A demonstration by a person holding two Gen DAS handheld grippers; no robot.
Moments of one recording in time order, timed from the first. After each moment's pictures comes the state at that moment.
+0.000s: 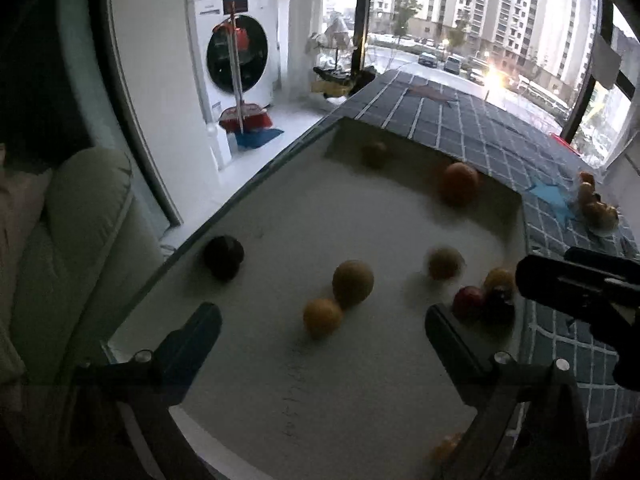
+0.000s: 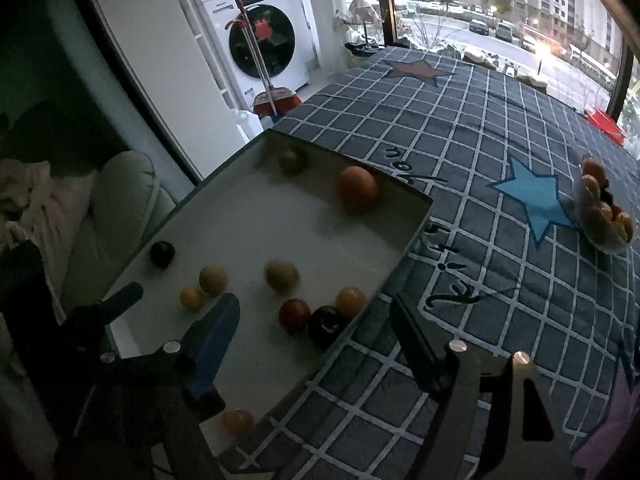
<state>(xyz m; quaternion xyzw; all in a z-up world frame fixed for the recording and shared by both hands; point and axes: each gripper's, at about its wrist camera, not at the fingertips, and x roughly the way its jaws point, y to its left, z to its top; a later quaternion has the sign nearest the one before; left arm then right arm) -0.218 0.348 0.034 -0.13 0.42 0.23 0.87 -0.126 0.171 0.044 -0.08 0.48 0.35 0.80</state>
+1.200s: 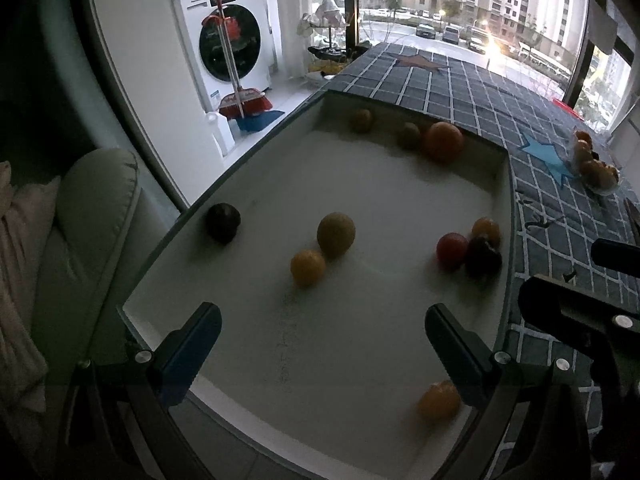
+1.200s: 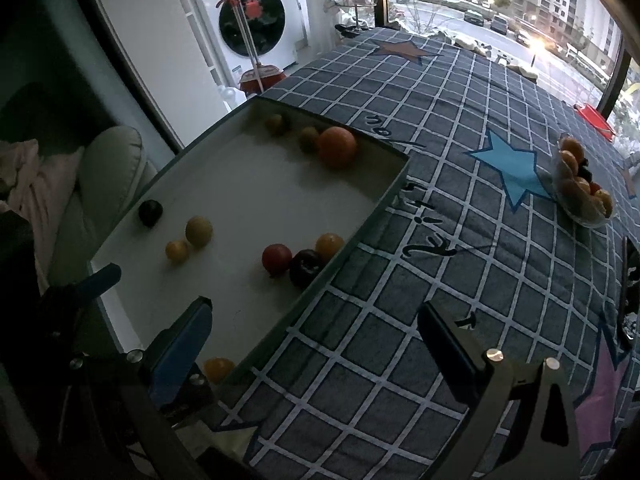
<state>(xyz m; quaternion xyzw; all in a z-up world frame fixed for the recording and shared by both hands) -0.222 0.323 0.035 -0.10 0.47 0.23 0.84 -0.141 0.160 0.039 -0.12 0.50 0.33 0.79</state>
